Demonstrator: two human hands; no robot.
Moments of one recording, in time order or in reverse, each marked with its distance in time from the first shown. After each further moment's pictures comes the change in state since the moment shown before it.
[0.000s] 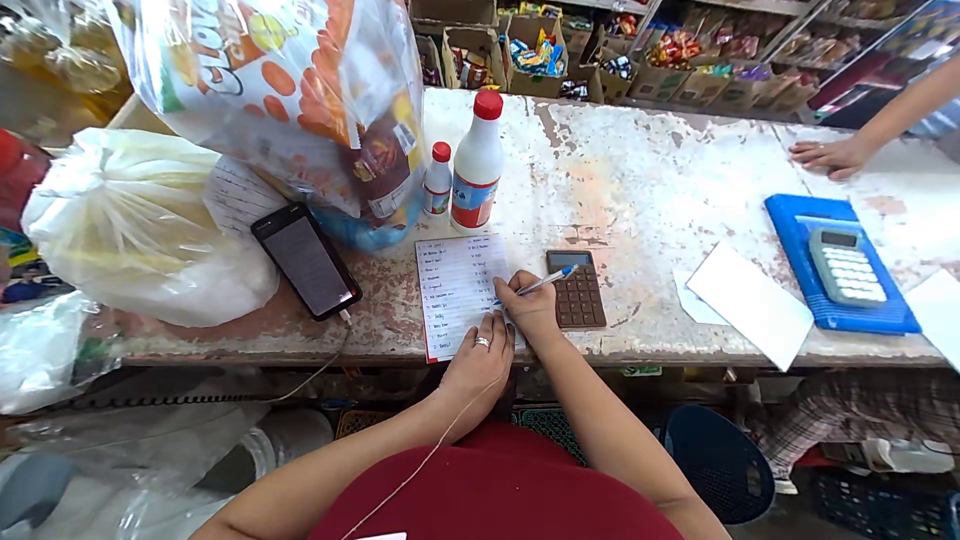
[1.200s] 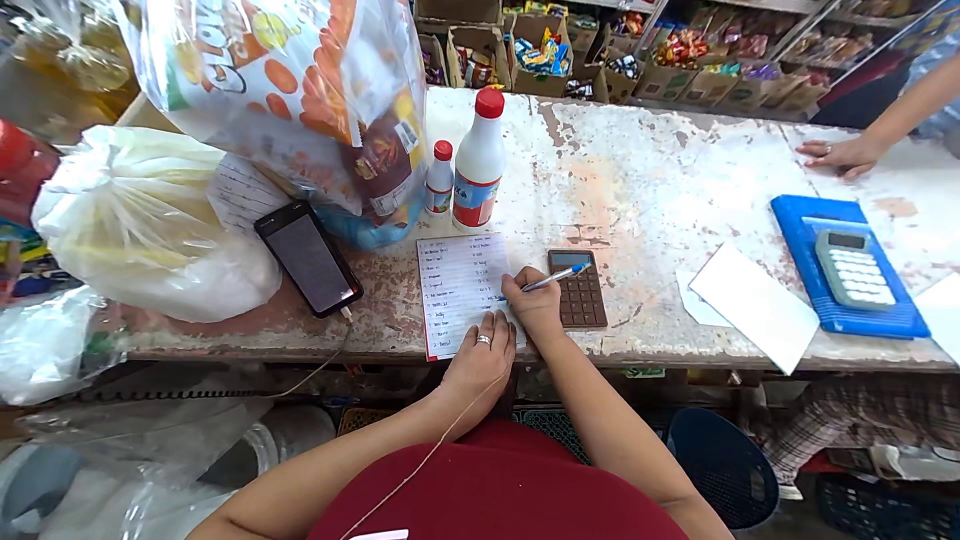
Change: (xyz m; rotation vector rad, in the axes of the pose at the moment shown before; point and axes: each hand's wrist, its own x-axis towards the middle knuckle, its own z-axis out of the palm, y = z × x) left_hand 0.000 0.002 0.002 -0.028 0.052 -0.004; right_hand 0.001 -0.006 -0.005 -0.071 0.004 0.029
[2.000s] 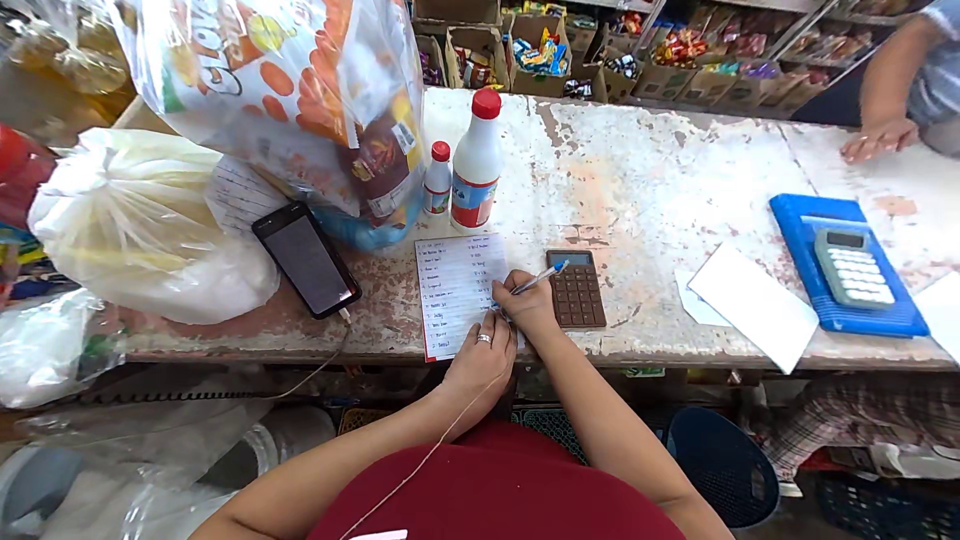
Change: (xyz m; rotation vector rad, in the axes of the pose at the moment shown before) left_hand 0.005 0.001 -0.001 -0.004 -0.004 0.011; right_hand 0.005 0.003 0.002 -0.022 -0.092 0.006
